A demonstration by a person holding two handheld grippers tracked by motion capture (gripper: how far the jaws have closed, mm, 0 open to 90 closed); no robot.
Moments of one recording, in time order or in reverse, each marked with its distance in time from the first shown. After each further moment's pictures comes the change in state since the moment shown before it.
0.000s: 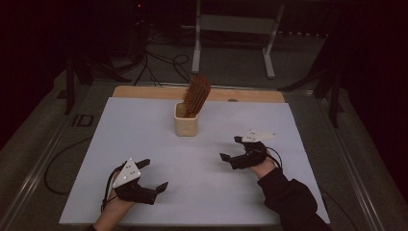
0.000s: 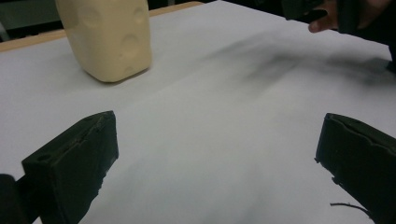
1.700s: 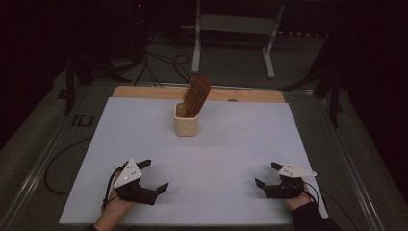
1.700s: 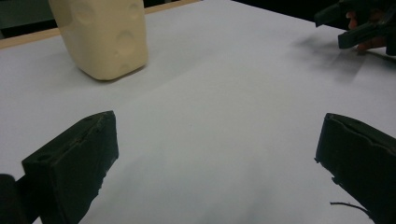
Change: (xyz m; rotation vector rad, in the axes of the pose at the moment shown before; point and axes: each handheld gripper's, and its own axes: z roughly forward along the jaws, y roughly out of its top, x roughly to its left) left arm 0.001 -0.002 0.002 0.005 -0.010 0.003; right arm -0.003 -0.103 -0.085 0.028 -0.209 0.017
